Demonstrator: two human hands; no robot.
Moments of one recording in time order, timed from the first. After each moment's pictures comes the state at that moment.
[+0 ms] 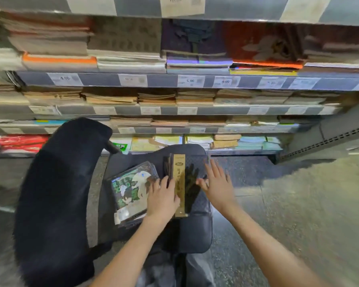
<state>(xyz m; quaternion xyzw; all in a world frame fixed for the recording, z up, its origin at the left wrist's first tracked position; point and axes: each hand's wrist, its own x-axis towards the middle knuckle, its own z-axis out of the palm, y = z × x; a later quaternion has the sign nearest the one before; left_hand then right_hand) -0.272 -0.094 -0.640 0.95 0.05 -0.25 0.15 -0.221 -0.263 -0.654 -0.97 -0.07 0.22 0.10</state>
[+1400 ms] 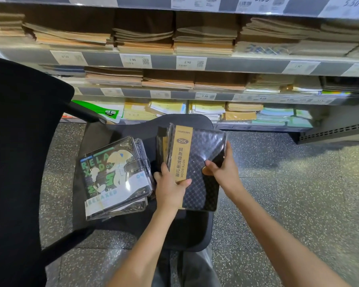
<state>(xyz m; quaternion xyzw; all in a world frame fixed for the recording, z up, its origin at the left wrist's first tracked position) -0.251 -0.154 -0.748 0.80 0.36 -0.24 0.42 -0.189 -0.290 -0.767 -0.78 0.15 0.26 0.55</state>
